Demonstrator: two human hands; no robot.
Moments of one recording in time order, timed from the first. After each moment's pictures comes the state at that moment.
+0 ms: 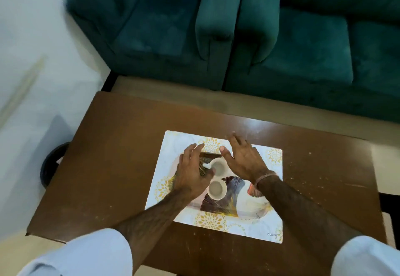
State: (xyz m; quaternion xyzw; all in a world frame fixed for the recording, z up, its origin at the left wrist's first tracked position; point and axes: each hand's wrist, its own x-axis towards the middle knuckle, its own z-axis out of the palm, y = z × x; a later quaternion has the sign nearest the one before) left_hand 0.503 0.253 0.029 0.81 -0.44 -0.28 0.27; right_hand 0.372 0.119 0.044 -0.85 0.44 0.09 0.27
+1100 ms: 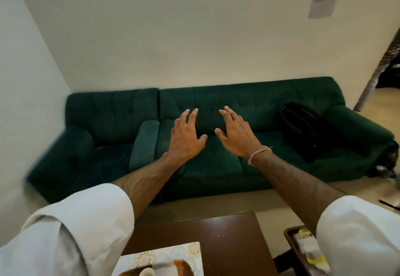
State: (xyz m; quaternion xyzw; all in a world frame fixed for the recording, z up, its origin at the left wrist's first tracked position) left_hand 0.287 -0.005 0.497 0.69 -0.66 -0.01 0.31; right_hand 0.113 -0.040 0.510 -0.84 0.49 -0.24 0.06
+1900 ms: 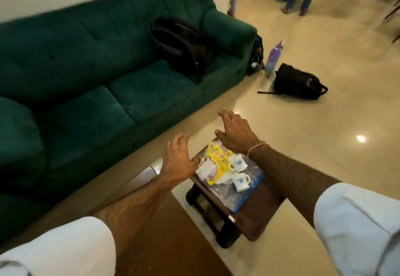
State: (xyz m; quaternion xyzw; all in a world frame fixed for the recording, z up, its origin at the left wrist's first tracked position) left_hand -0.090 -0.051 0.188 0.55 -0.79 -0.26 0.09; right_hand -0.293 -0.039 0.223 -0.64 0.75 -0.10 0.13
